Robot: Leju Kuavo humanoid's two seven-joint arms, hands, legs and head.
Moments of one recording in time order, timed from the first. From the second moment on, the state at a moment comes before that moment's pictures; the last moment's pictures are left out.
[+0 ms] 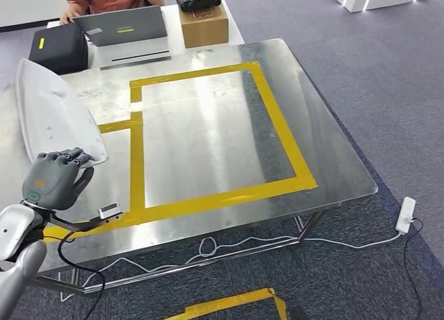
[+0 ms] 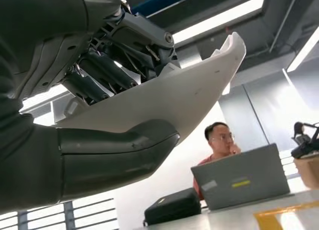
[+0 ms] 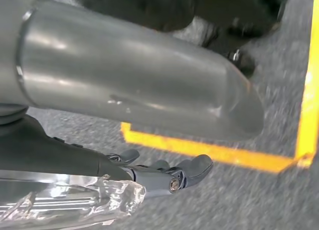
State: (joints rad) left arm -0.26 0.41 -0.41 -1.51 -1.19 0.26 -0.13; right arm 0.15 0.10 -0.09 -0.59 0.39 -0.04 0.00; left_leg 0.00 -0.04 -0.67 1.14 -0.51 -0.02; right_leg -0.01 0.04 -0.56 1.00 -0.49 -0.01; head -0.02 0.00
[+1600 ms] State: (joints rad) left arm -0.32 0.54 -0.62 -1.38 -1.05 0.01 -0.18; right arm 0.12 0.09 -0.05 -0.56 0.36 -0.01 -0.05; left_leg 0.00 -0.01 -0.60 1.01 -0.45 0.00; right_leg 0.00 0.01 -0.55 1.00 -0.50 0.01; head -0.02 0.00
